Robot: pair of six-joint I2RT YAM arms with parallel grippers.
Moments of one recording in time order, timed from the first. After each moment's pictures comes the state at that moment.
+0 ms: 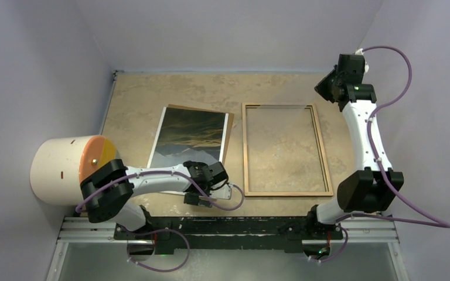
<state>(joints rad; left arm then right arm) -1.08 1.51 0.80 -0.71 -0.25 0.61 -0.06 1.51 1.59 -0.74 0.06 0.69</state>
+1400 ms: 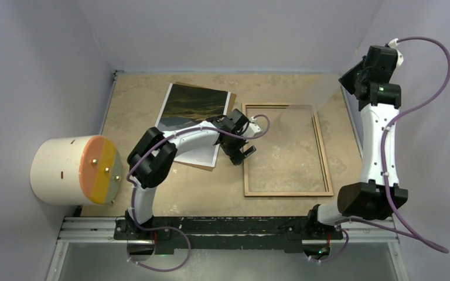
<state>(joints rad) -0.80 2.00 1.45 -0.57 0.10 0.18 -0.19 1.46 1.72 -0.81 0.09 0.63</state>
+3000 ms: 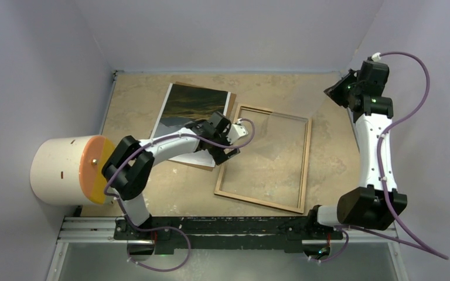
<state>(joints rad) -0.75 1.78 1.17 -0.38 0.01 0.36 -0.20 1.37 1.50 -0.71 -0.14 0.62</state>
